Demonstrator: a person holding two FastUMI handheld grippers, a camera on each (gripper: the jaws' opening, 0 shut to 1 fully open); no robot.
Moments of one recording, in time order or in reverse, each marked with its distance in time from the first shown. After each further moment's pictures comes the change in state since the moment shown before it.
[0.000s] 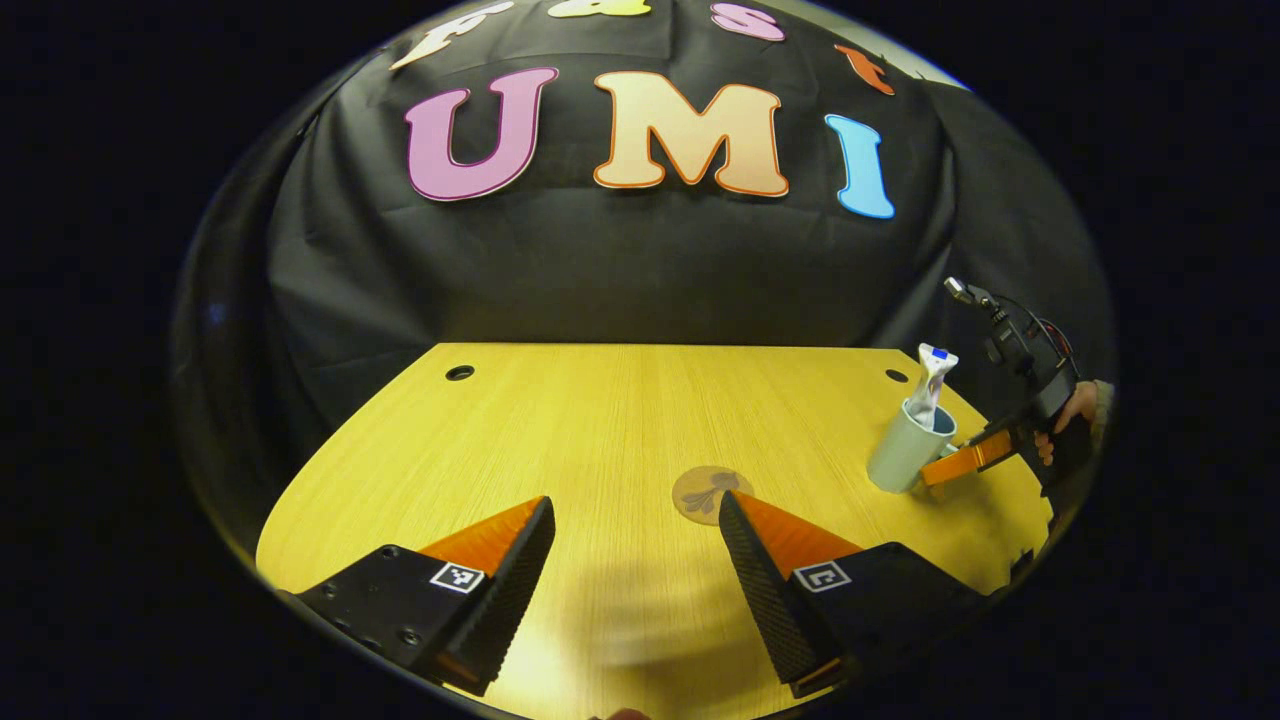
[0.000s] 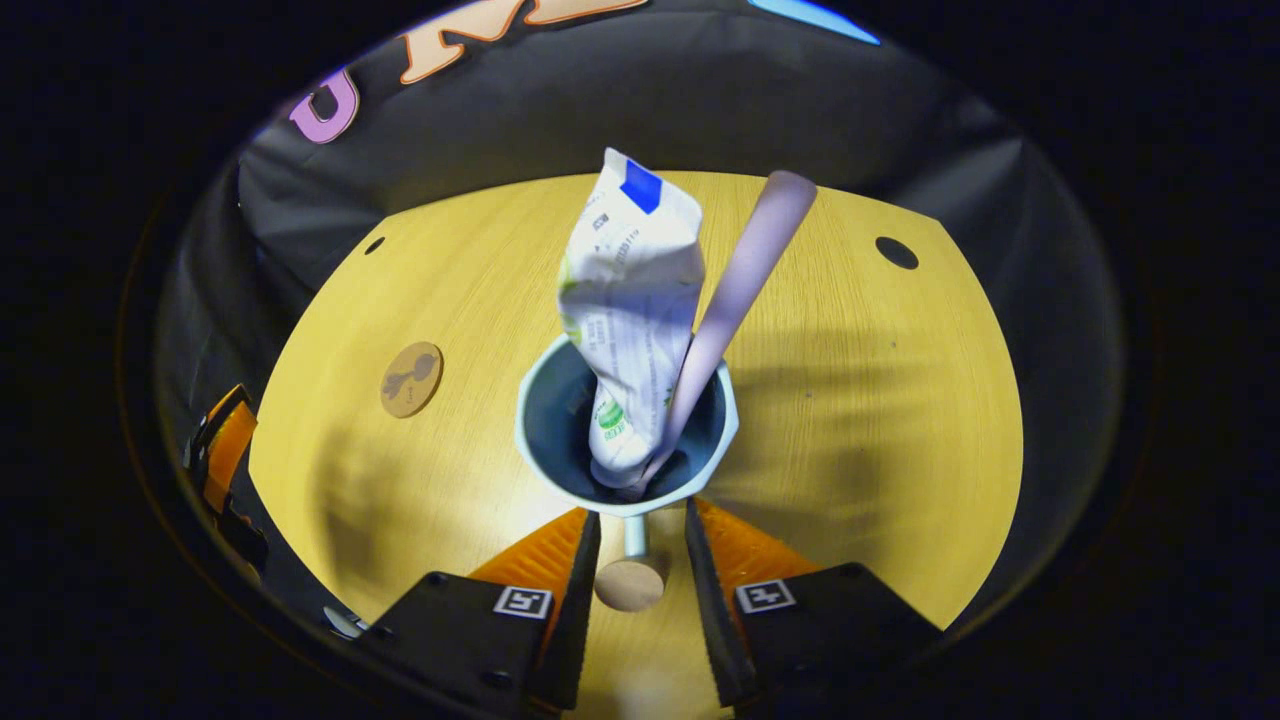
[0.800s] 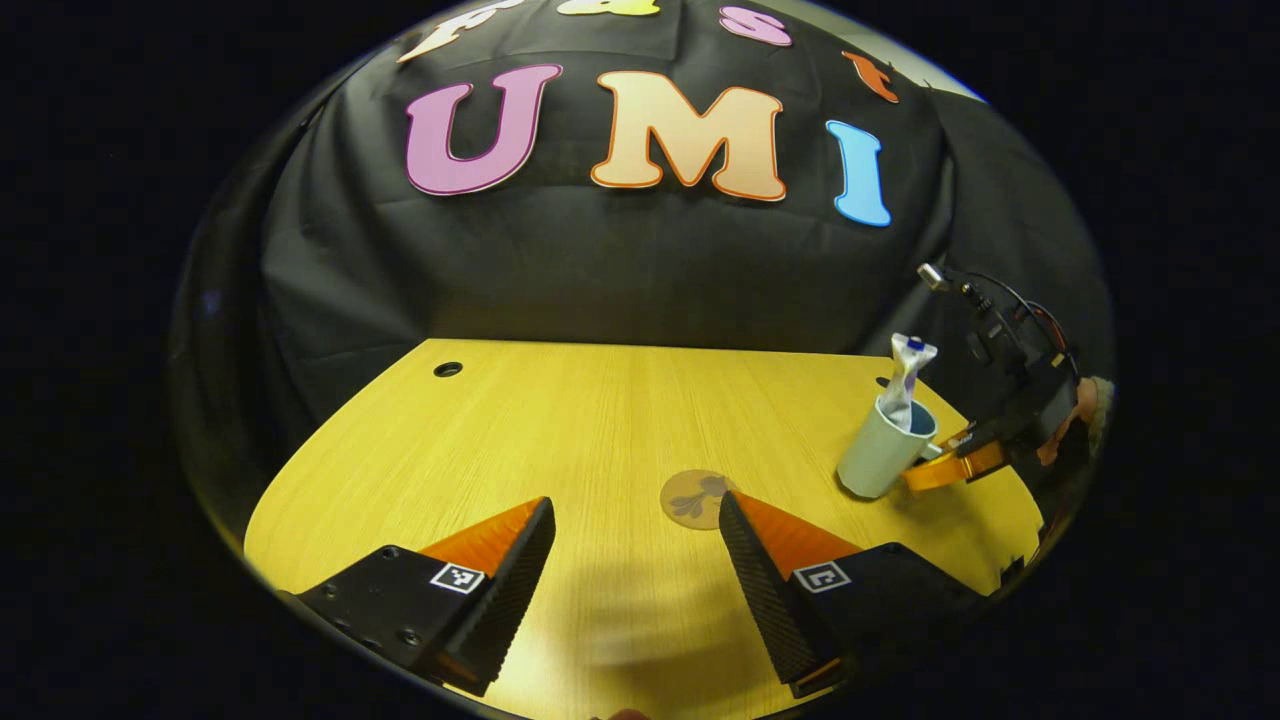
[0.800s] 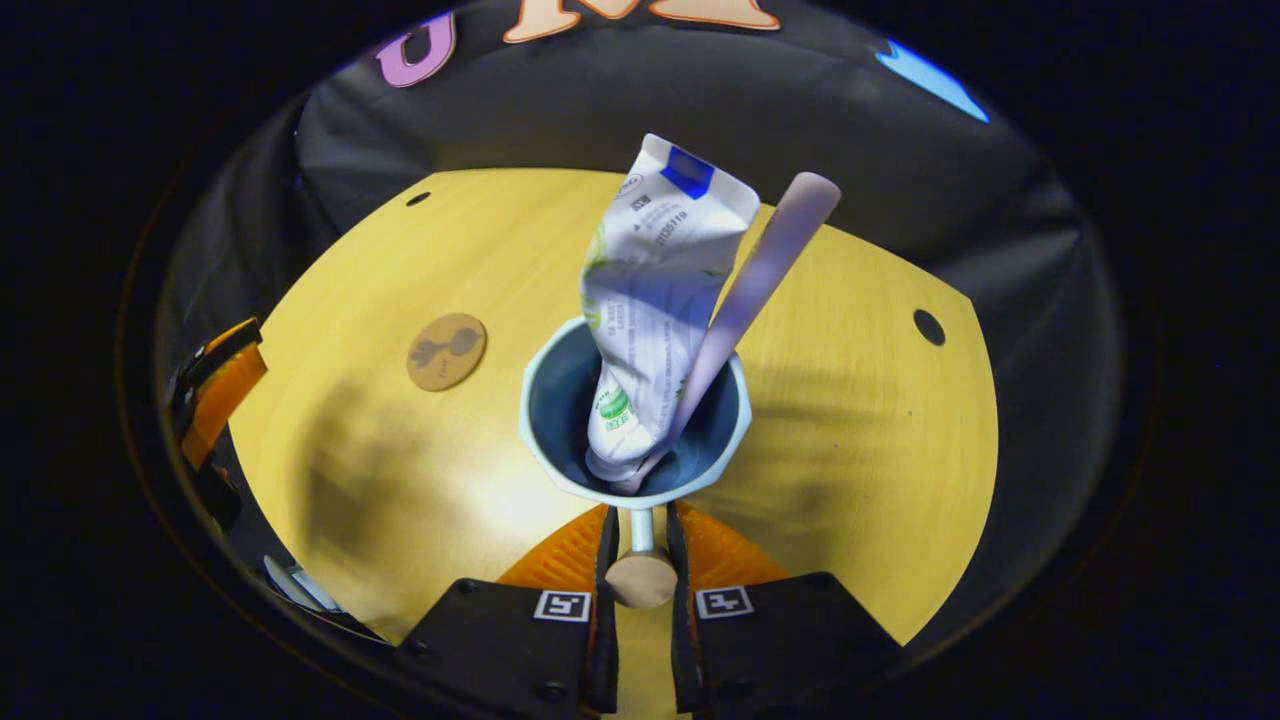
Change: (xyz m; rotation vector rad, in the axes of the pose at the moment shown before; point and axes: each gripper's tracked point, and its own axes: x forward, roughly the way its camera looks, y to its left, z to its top) left arm 0.004 0.002 -0.003 -0.028 -0.005 -0.033; right arm -0.019 0.052 0.031 -0.258 -0.057 -0.009
